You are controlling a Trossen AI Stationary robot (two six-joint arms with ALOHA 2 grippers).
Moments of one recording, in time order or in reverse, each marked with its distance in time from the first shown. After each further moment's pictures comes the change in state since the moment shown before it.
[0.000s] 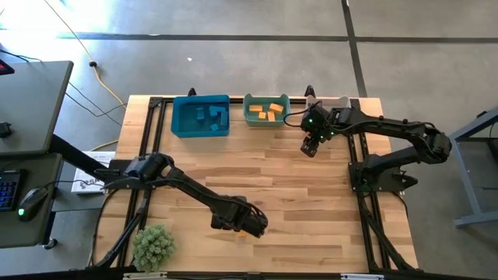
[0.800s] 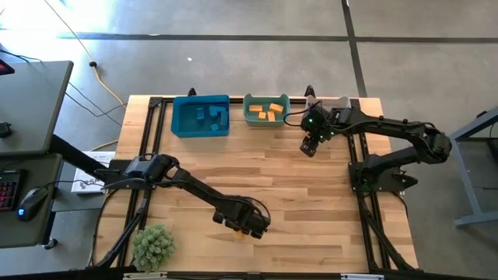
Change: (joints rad) left arm 0.024 0.058 0.003 0.014 0.079 0.289; right arm 0.000 0.000 0.000 0.005 0.000 0.028
